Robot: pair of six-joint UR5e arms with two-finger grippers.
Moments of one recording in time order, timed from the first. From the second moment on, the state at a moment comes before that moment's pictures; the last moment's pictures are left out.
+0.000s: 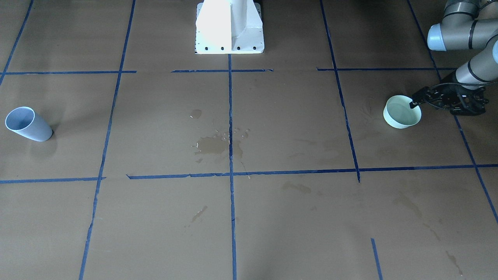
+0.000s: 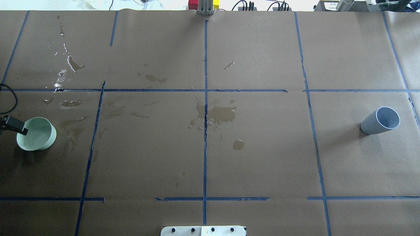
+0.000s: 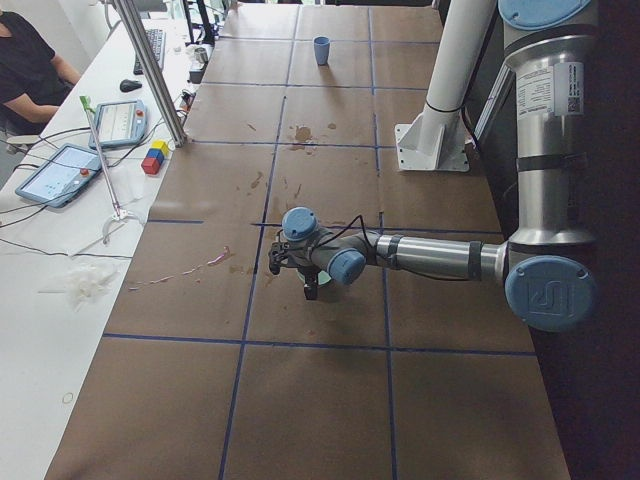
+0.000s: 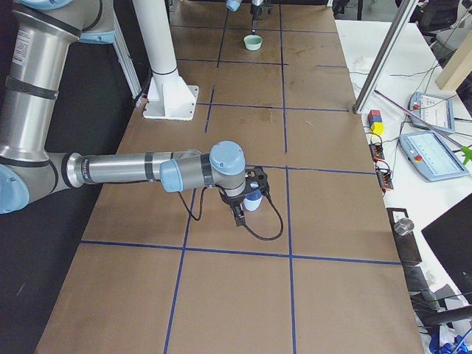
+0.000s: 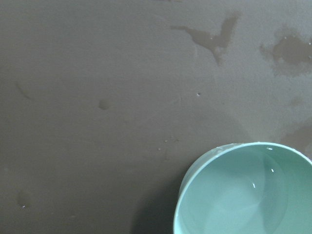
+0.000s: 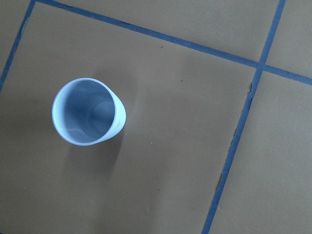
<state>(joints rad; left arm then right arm) -1.04 -1.47 -1.65 -2.05 -2.34 -0.66 1.47 -1.88 1.96 -1.44 2.41 -0.10</state>
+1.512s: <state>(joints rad) -0.96 -1.68 -1.67 -2.11 -2.37 -0.84 1.47 -1.87 1.96 -1.44 2.41 -0.10</state>
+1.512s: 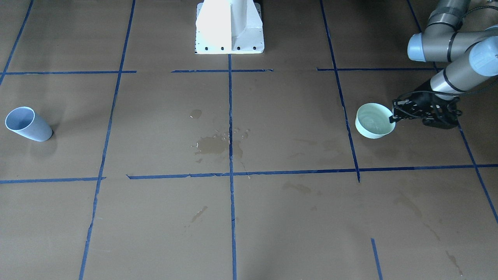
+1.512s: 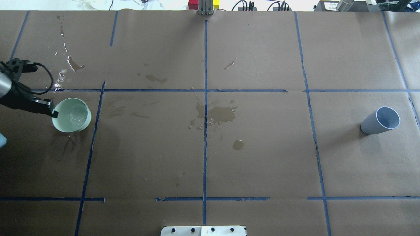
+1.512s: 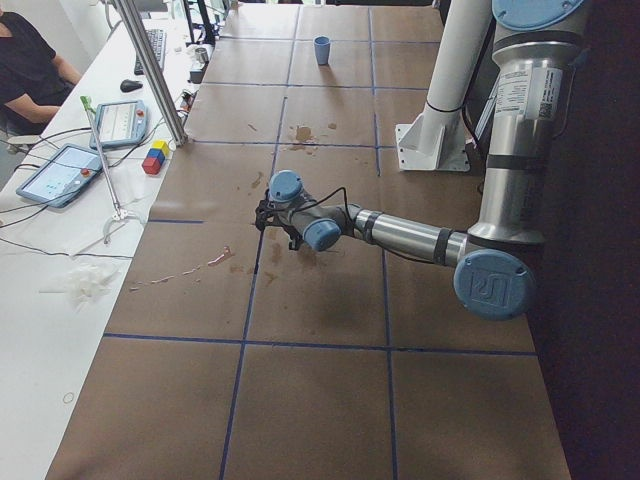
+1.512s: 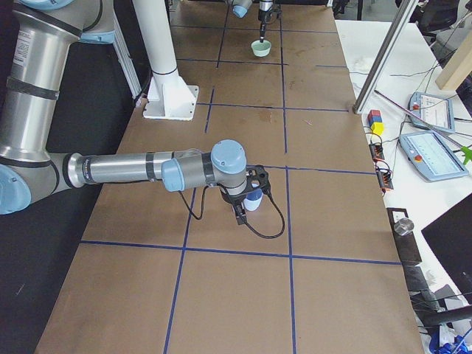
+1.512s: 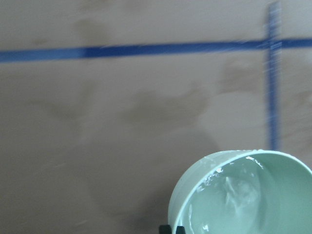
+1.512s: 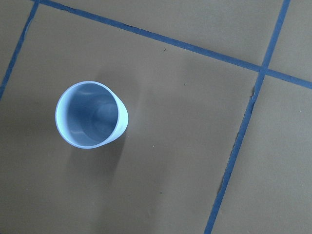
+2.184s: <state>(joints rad) -0.66 -2.03 -1.68 -2.02 -2.24 -1.25 1.47 -1.87 1.96 -1.41 2.41 -0.10</state>
